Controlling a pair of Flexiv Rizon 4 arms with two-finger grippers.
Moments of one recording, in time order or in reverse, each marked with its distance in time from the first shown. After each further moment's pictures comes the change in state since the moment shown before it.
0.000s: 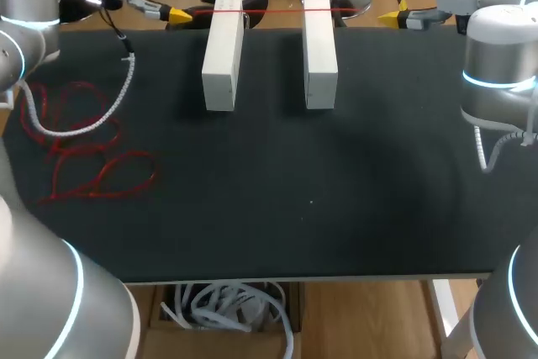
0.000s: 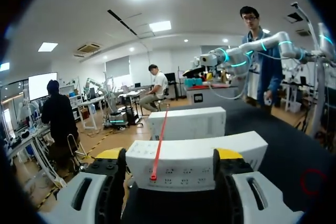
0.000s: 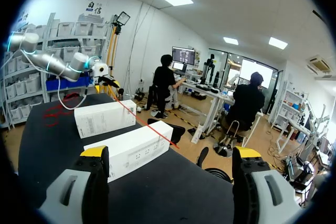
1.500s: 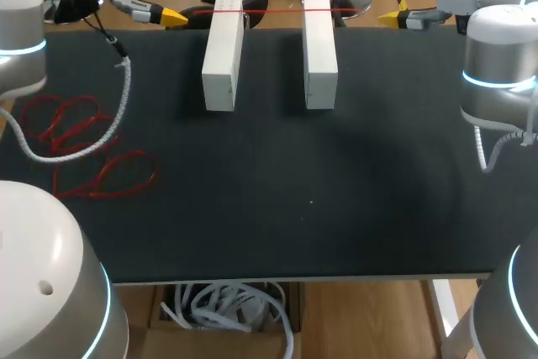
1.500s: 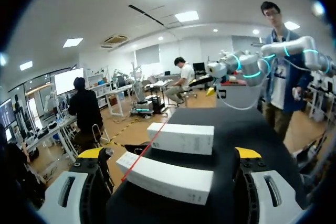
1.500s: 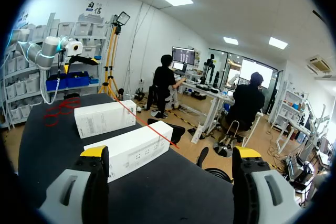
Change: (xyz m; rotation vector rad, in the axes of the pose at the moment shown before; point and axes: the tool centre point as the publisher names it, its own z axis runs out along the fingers) left arm 0.111 -0.113 -0.037 -0.125 -0.257 -0.033; right arm 0.000 0.000 0.000 0.000 0.000 0.000
